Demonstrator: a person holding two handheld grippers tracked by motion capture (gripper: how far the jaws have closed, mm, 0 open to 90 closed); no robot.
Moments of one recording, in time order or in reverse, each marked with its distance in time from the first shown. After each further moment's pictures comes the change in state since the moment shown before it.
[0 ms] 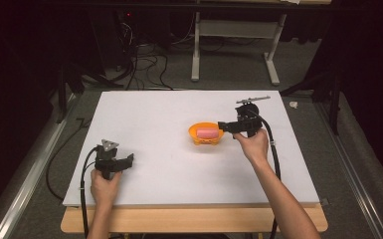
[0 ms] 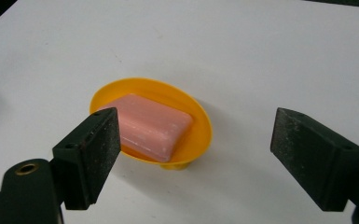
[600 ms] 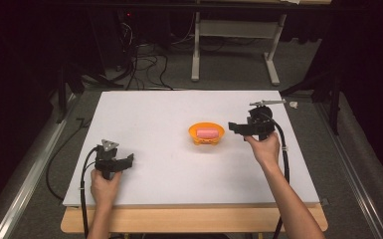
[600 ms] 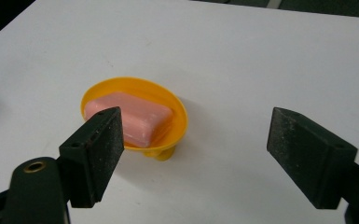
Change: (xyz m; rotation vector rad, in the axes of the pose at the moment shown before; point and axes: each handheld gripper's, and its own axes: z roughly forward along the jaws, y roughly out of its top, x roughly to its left) left arm 0.000 0.000 0.000 0.000 0.001 0.000; right arm -0.019 -0.014 -0.025 -0.064 -0.011 0.008
